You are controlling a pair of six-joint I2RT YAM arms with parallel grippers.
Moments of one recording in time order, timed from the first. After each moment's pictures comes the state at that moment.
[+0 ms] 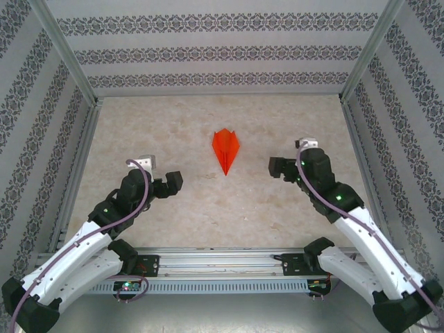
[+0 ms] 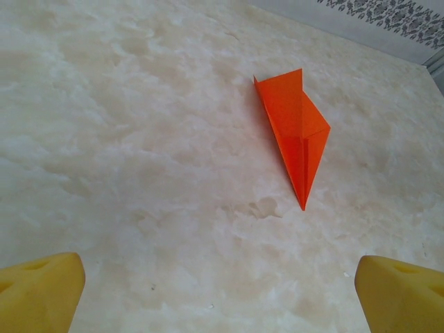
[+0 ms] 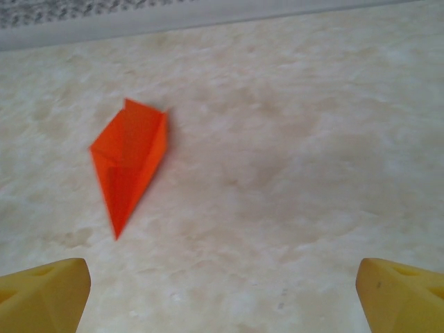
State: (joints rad) left arm -0.56 0.70 0.60 -0.45 -0.22 -0.58; right arm 0.42 0.78 0.80 -0.61 0.21 0.36
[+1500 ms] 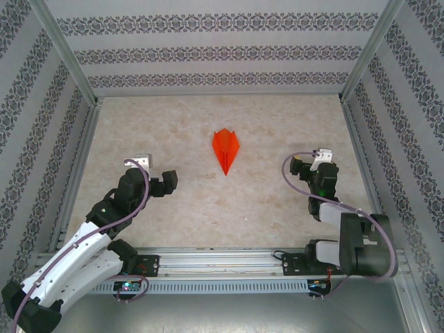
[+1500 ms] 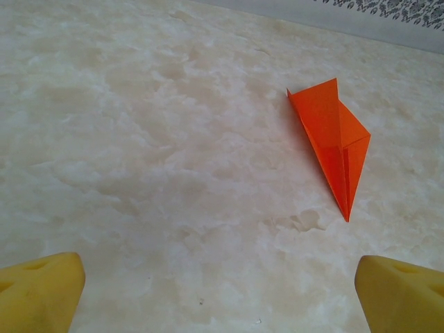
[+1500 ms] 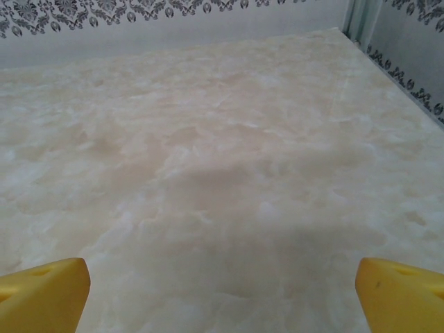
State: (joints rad) left arm -0.53 0.69 0.62 -0.48 -0.29 -0.47; right arm -0.08 1.29 0.25 0.68 -0.01 0.11
